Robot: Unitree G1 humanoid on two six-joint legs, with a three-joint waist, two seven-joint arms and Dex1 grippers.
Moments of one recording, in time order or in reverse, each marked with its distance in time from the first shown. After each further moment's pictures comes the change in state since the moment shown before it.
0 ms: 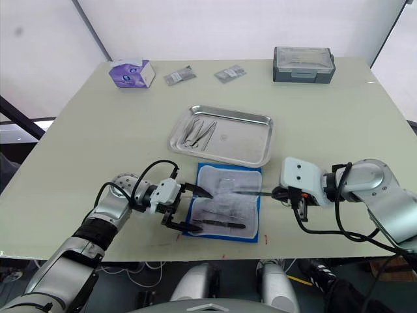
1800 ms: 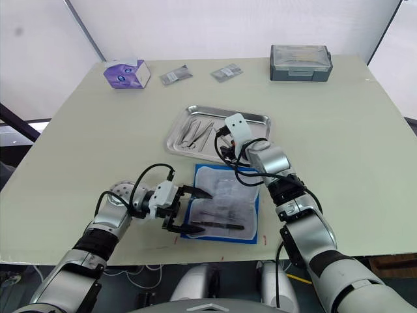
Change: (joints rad) left arm 0.094 -0.054 0.112 -0.071 0.014 0.054 0.008; right arm -0.497 0.884 0.044 1.012 -0.254 -0.001 -0.710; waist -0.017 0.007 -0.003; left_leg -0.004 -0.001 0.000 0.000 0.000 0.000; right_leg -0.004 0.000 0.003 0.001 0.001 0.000
